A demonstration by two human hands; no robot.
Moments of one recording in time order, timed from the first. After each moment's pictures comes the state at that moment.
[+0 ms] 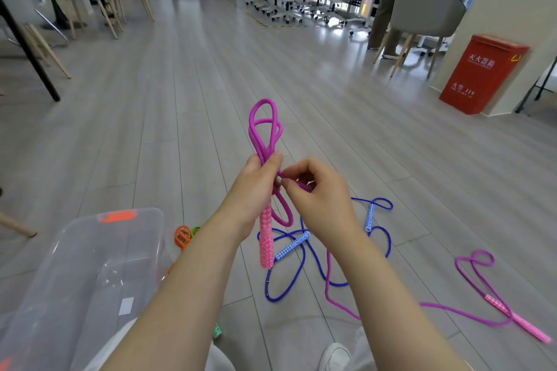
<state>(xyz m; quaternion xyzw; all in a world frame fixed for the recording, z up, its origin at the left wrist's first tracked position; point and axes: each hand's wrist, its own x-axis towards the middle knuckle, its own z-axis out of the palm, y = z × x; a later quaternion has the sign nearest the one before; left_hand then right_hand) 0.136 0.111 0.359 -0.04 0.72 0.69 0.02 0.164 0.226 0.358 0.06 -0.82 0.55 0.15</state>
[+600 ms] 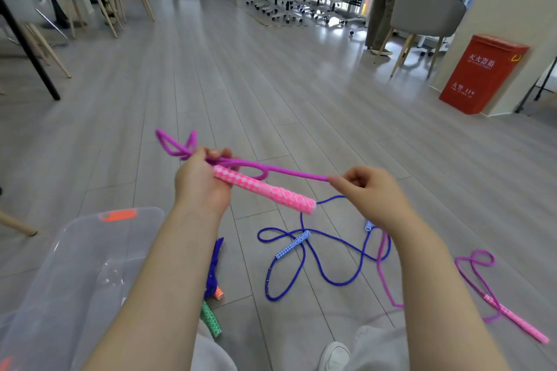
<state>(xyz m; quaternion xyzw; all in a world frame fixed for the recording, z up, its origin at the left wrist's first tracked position) 0.105 0.063 0.360 -0.19 0.28 0.94 -0.07 0.152 0.303 0.362 -0.06 -0.91 0.41 0.07</state>
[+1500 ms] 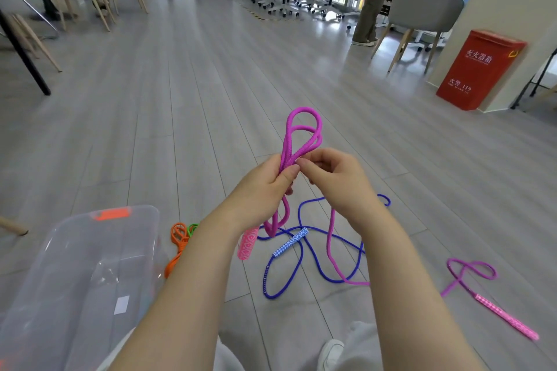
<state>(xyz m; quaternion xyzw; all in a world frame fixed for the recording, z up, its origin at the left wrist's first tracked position) 0.129 0.104 0.351 0.14 0.83 0.55 0.03 0.142 0.252 0.372 0.01 -0.83 0.55 0.06</state>
